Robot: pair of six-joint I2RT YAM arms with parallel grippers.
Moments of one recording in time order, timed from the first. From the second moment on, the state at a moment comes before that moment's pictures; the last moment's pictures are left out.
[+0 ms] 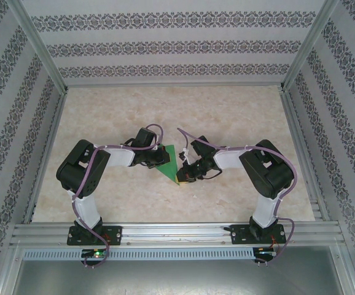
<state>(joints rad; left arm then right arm) -0.46 1.84 0.87 0.04 0.48 -0.76 0.59 1.83 0.84 -0.18 -0.82 0.49</state>
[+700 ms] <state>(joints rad) -0.46 1.84 0.87 0.04 0.48 -0.76 0.59 1.83 0.84 -0.19 -0.80 0.48</state>
